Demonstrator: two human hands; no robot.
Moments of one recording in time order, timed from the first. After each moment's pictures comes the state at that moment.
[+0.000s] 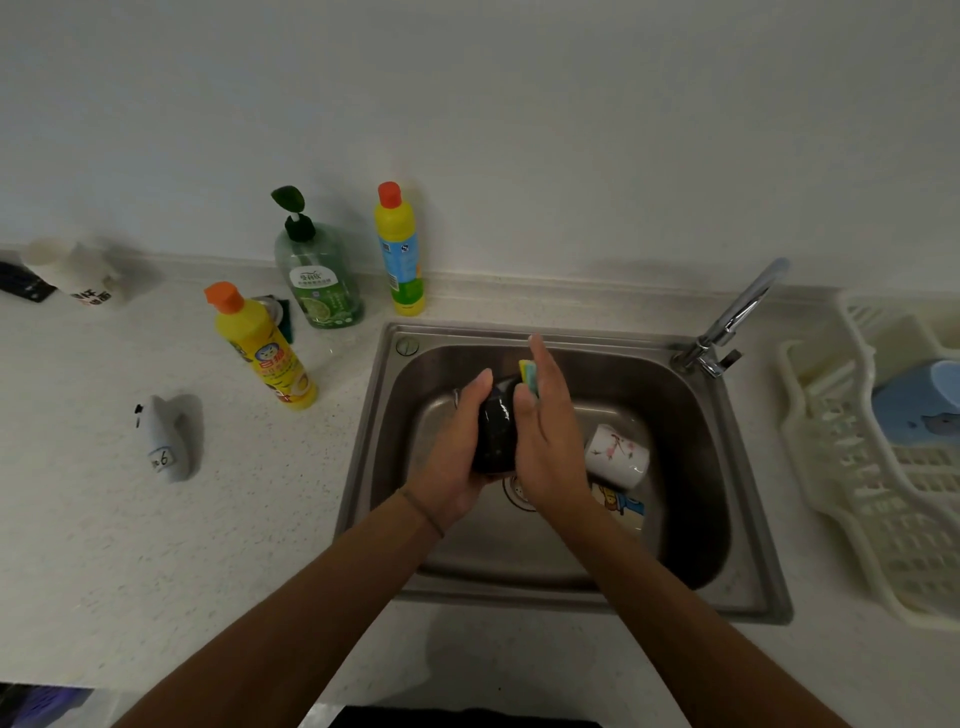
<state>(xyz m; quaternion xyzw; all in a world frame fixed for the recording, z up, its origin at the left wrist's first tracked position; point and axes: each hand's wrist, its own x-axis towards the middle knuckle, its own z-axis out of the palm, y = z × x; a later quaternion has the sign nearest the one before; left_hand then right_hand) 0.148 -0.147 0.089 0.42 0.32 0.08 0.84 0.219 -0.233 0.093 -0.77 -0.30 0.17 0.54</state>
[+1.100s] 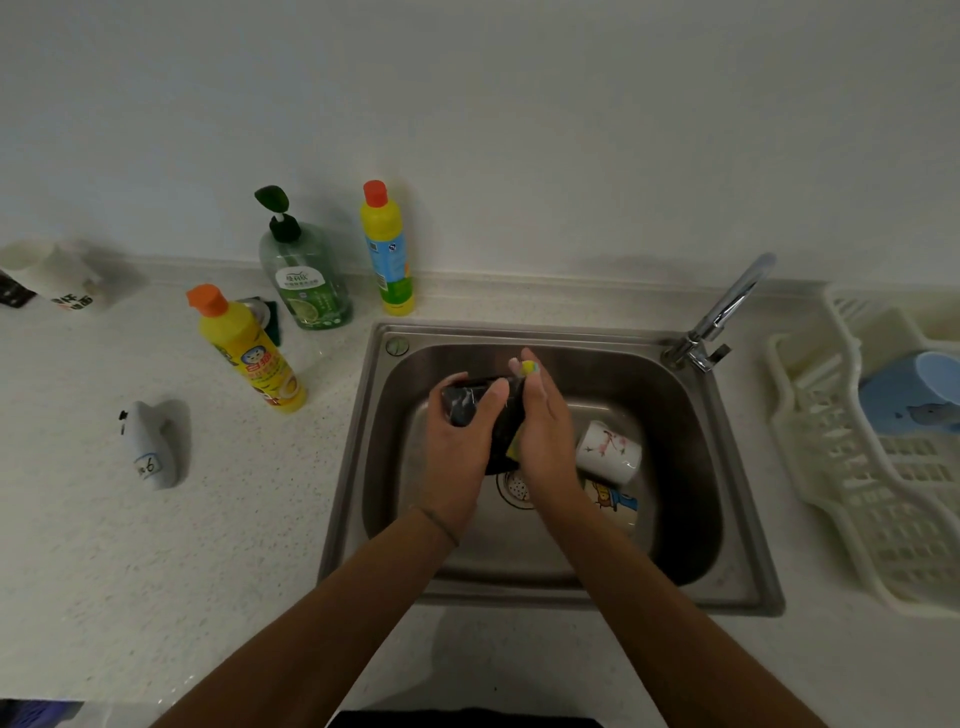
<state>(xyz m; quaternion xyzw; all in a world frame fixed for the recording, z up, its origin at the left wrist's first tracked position) 0.162 -0.165 0.078 0.45 0.39 0.28 0.75 0.224 -0.223 0.087 -0.70 -0.14 0.24 0.66</state>
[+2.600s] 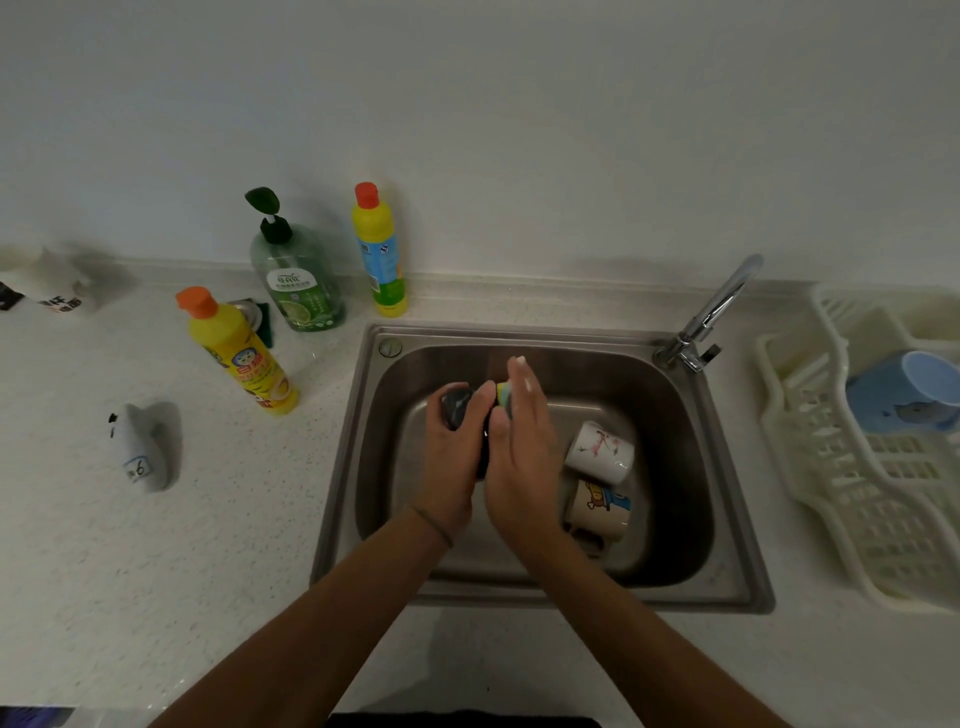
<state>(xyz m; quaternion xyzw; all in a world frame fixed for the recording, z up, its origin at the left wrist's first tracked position) 0.160 -0.171 0.086 0.44 0.39 0.25 0.77 0.193 -0.236 0.081 -0.78 -0.27 0.10 0.55</state>
